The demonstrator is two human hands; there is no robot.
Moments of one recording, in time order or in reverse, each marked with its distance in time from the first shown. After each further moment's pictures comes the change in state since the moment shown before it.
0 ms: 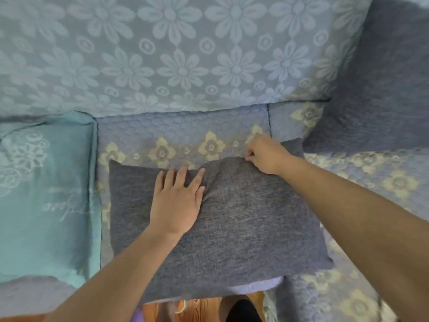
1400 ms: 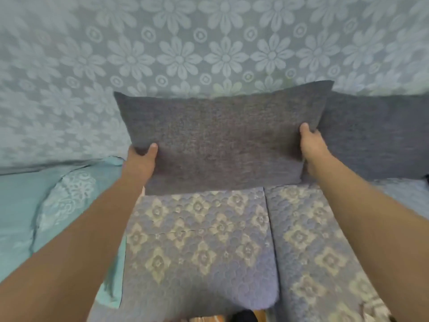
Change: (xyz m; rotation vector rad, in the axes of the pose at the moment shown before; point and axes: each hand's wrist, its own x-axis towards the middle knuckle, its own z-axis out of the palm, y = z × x) left_hand 0.034 -0.090 -0.192 -1.164 0.275 -0.639; right_hand -0.089 0.025 -0.166 1.158 0.547 0.663
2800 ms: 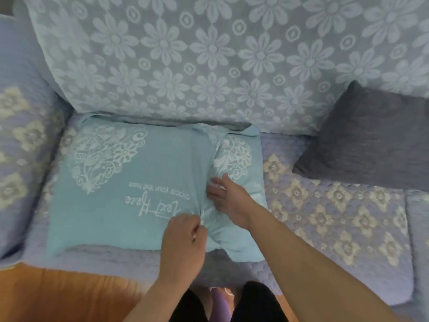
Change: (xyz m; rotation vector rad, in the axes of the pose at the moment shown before) left_hand 0.018 -0.315 -0.361 0.263 -0.057 0.293; right_hand -0.404 0.050 0.581 0.173 -0.895 0.401
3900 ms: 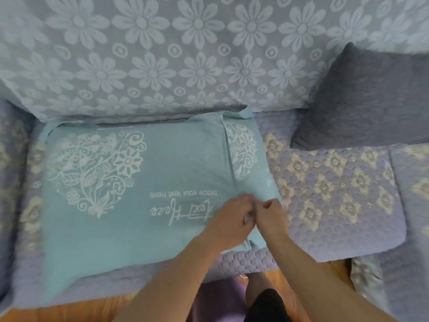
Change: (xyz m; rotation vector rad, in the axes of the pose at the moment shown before) left_hand 0.057 -0.051 0.078 0.052 -0.755 0.456; right_hand -0.025 0.086 -0.002 -0.418 0.988 -0.034
